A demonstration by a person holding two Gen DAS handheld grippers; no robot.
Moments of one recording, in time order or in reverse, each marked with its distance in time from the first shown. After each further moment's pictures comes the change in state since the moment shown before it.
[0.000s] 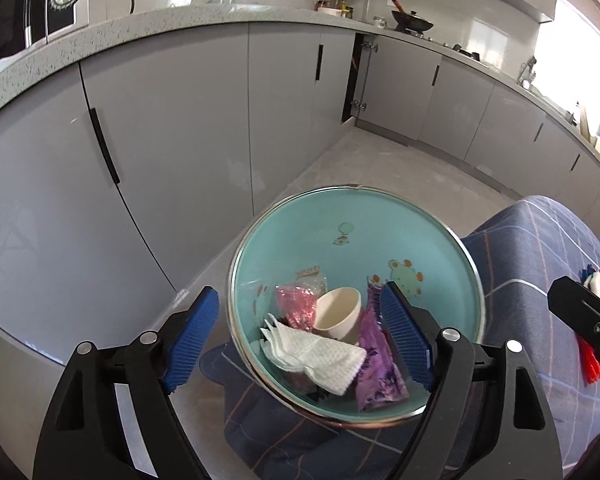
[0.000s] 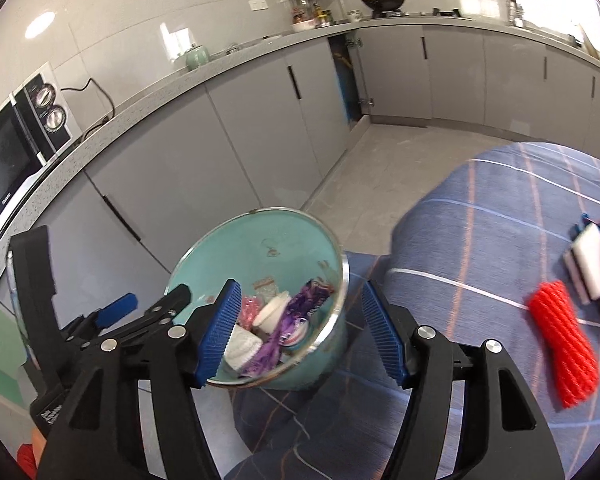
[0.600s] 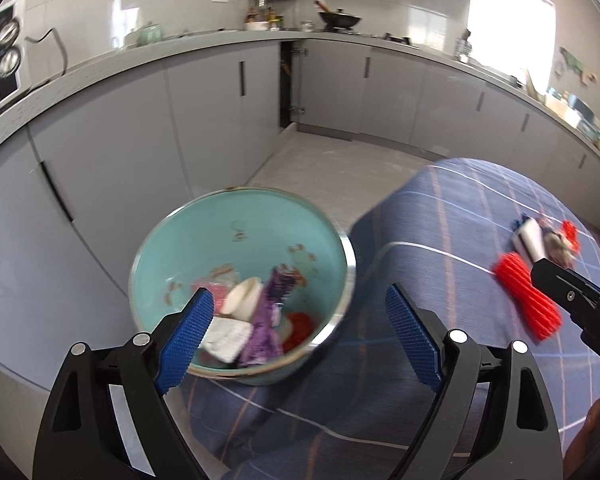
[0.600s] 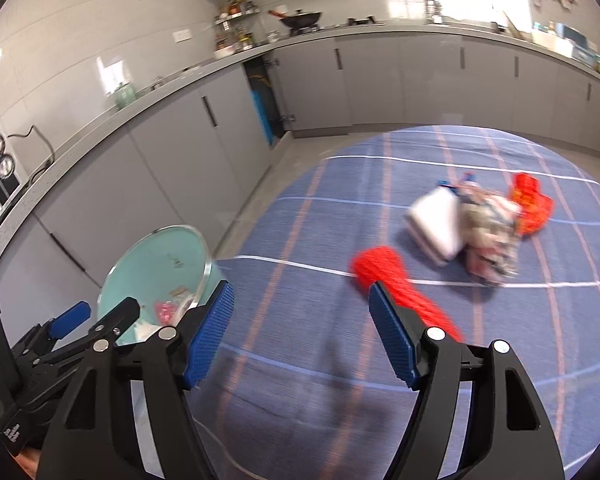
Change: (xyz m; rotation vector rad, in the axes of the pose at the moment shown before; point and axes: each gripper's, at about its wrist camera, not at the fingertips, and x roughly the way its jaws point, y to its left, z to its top) left arm -0.047 -0.096 -0.026 0.182 -0.039 -0.124; right arm -0.074 -0.101 -0.031 0.142 -0.078 -0.200
